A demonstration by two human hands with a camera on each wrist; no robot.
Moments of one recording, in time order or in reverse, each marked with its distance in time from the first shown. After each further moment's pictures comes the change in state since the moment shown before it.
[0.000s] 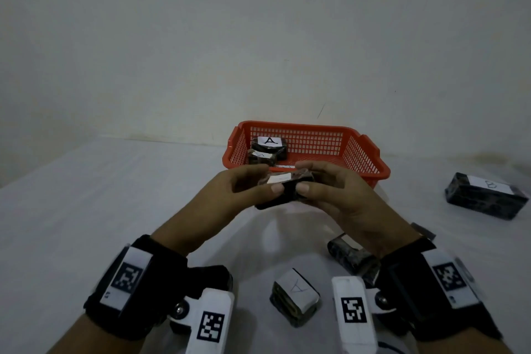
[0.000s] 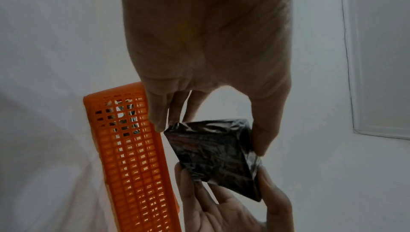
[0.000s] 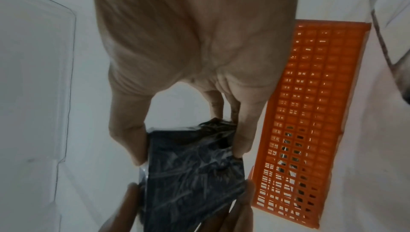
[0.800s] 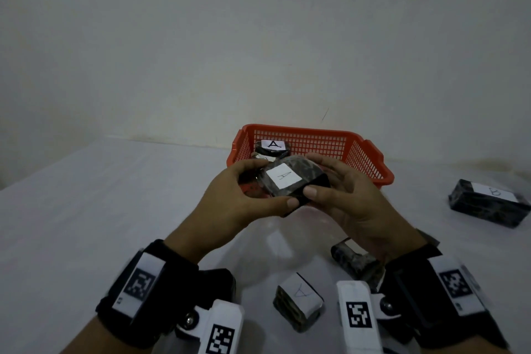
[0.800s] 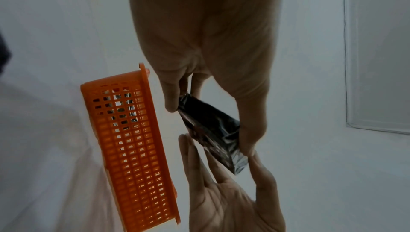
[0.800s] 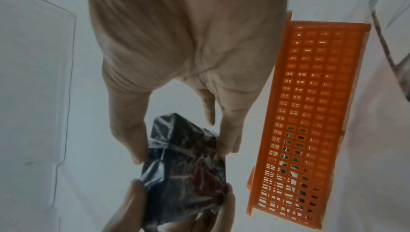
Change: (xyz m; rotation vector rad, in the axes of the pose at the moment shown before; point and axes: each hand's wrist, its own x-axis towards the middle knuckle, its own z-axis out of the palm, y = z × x) left_hand 0.000 0.000 0.005 -0.102 0.165 0.008; right_hand 0.001 0.001 -0.003 0.137 -0.015 -0.036
